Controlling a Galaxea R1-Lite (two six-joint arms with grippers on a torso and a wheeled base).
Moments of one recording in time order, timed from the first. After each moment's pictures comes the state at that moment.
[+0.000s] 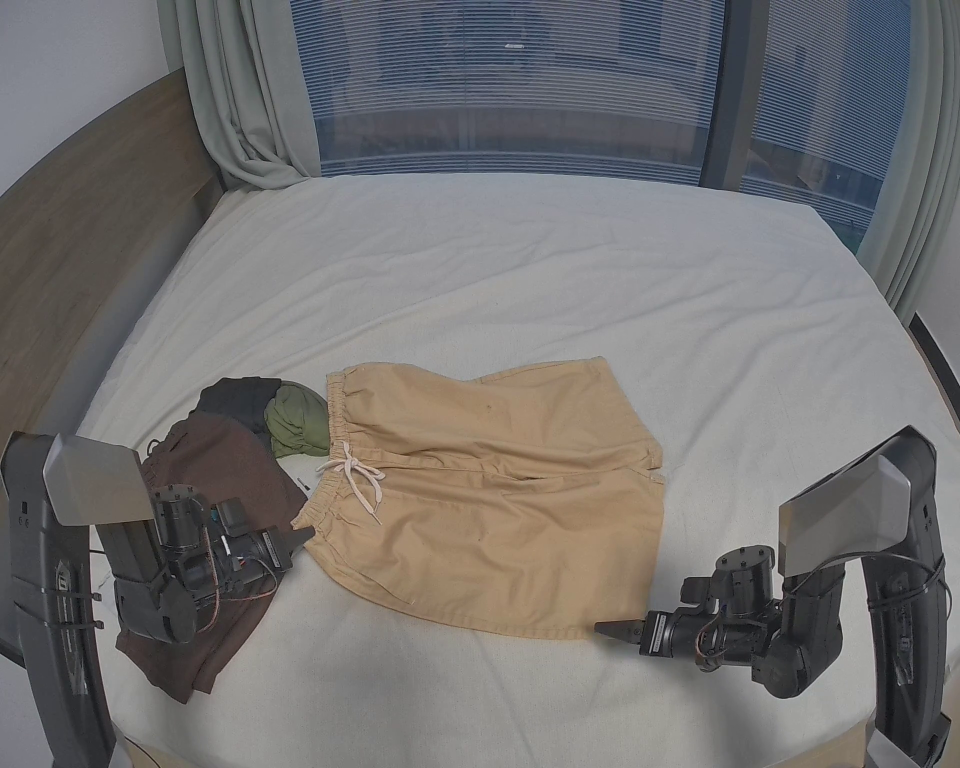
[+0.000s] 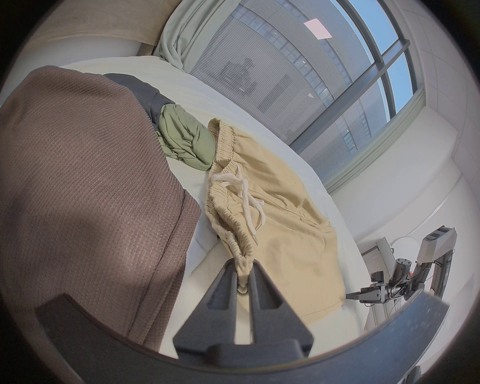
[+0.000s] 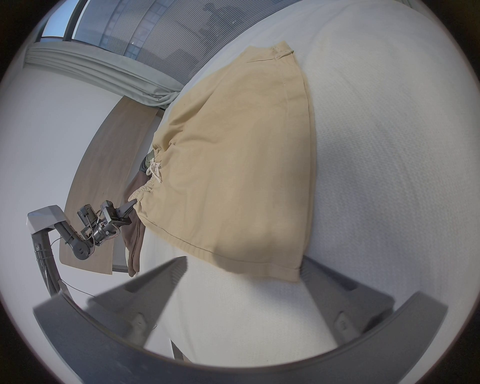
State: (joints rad) left arm 0.02 2.44 -0.58 -1.43 -0.57 -0.38; right arm 0.38 2.48 -0.36 -1.45 0.35 0.60
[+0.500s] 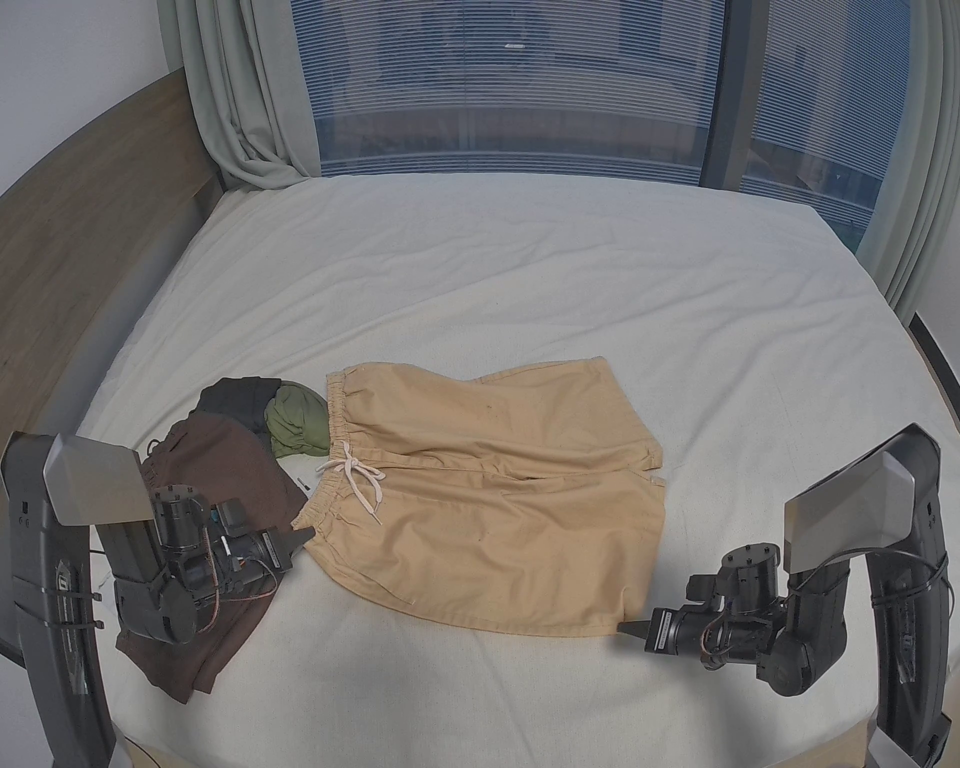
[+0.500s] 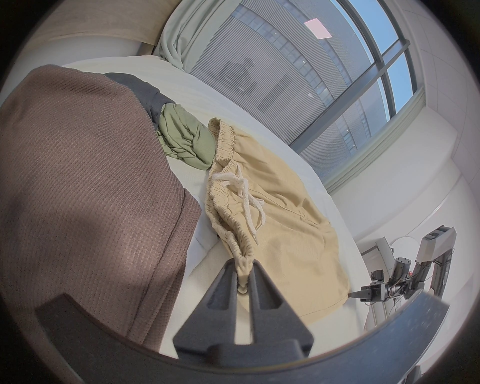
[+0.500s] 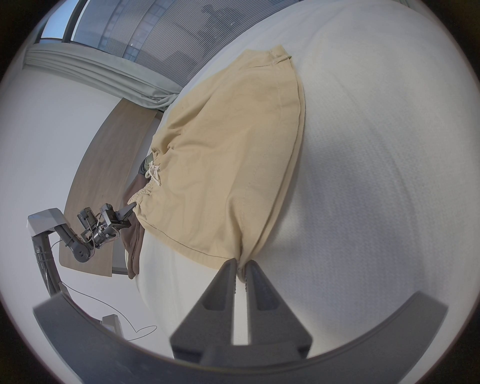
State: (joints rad) left arm 0.02 2.44 -0.58 -1.43 -0.57 -0.37; right arm 0.37 2.48 -0.35 -1.46 0.35 0.60
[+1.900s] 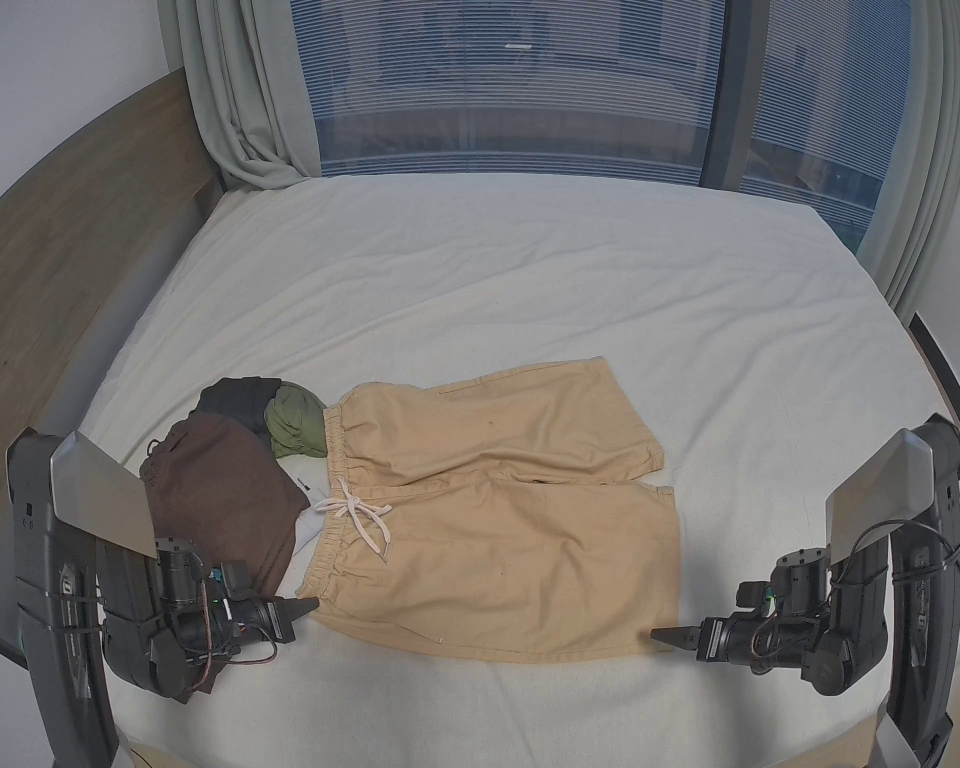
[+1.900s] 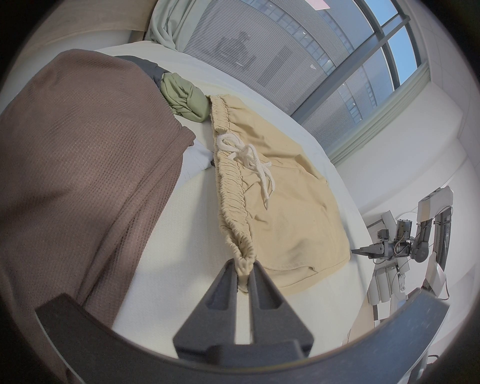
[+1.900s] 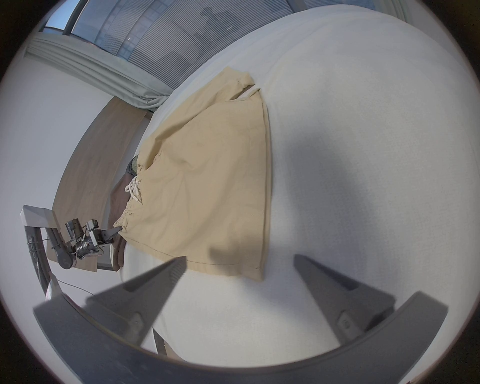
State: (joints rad) left arm -0.03 2.44 -0.26 -1.55 -0.54 -0.23; right arm 0.20 2.45 -0.15 -1.54 0.38 0.44
